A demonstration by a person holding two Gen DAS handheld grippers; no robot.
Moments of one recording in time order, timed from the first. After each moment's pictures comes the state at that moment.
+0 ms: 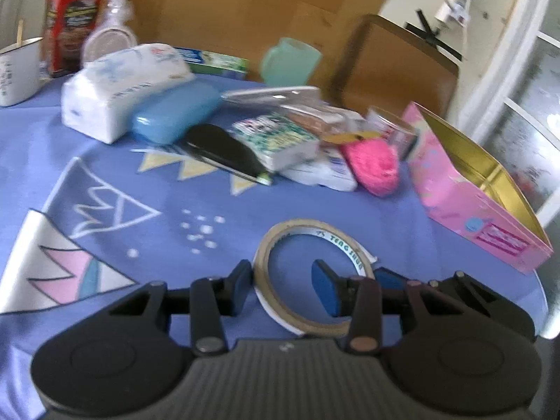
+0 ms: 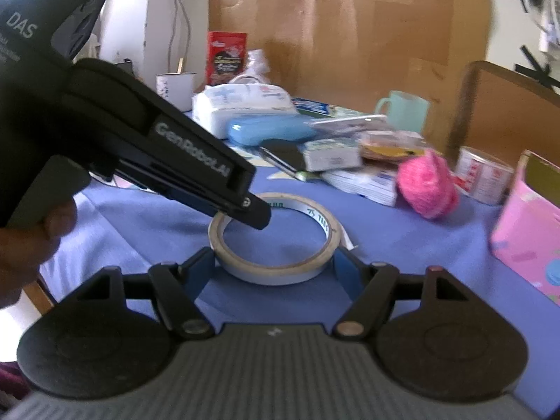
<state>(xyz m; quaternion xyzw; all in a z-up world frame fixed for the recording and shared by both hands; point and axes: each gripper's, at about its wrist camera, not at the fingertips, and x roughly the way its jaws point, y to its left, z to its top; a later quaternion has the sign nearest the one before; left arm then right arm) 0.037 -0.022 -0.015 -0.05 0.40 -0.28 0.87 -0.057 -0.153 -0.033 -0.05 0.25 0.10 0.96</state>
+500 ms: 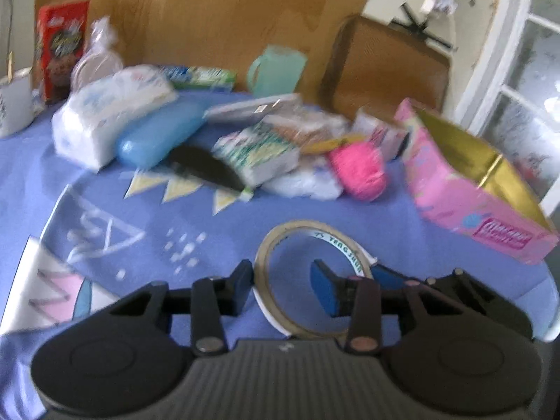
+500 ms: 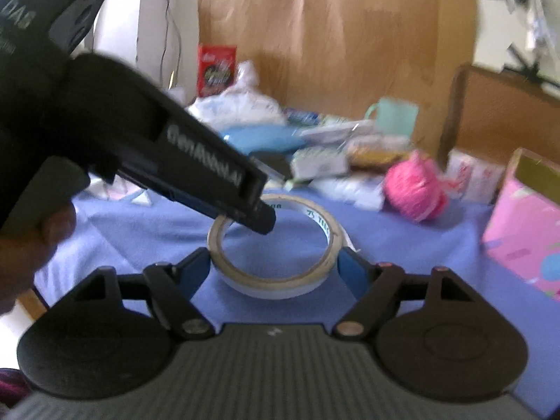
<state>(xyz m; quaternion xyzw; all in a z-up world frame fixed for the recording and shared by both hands) 0.028 -0.044 0.004 -0.02 0.37 -0.27 0.89 -0.062 -0.164 -0.031 -0.04 0.22 0.09 0.97</state>
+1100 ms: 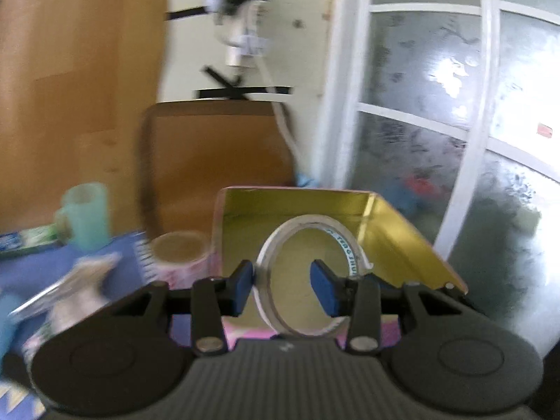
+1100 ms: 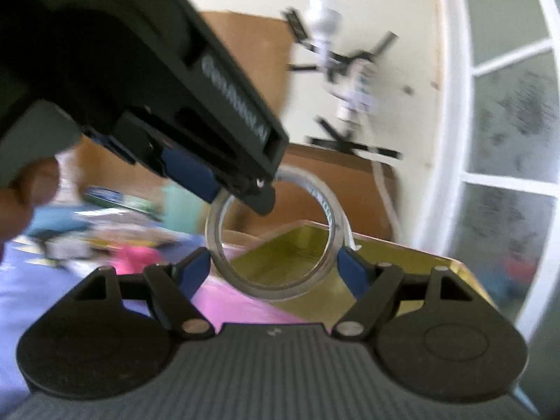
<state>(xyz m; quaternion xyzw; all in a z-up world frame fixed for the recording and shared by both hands) 0.011 -0.257 0.082 0.06 0.23 -0.44 0.86 -0.082 -0.315 0.011 -0.07 0.09 -0.17 0.98</state>
